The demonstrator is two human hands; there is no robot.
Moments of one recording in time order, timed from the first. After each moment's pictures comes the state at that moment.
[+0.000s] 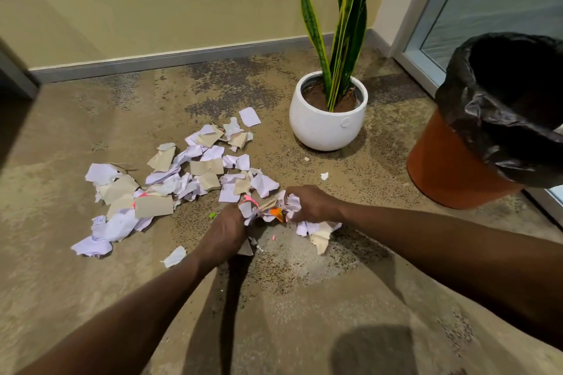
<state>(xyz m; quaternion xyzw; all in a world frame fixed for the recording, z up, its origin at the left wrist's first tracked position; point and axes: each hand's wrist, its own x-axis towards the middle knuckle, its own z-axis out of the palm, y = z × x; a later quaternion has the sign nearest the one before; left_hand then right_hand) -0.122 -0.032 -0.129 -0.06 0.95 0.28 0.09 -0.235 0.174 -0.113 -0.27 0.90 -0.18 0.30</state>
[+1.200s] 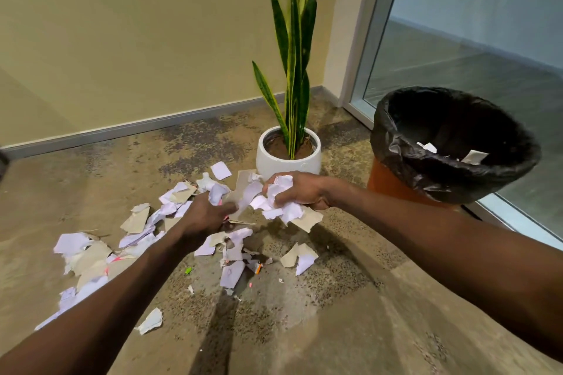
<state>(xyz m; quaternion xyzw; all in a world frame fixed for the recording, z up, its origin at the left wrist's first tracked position) -0.184 -0.015 0.000 -0.14 0.77 0.62 0.07 -0.272 0.201 0.022 -0.17 0.84 -0.39 0.32</state>
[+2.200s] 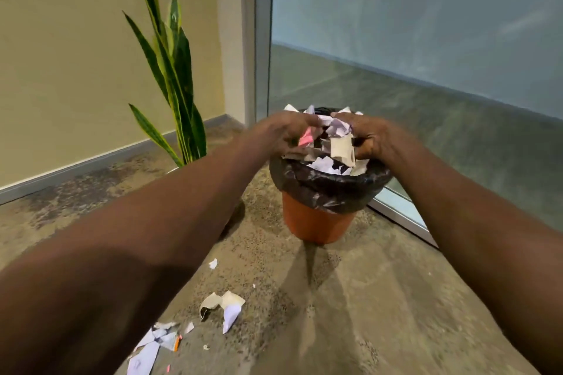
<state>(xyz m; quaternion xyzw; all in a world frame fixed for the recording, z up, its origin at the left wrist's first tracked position) -0.312 0.290 0.181 0.08 0.72 0.62 0.30 -0.295 0.458 0.164 0.22 0.70 -0.68 0.06</state>
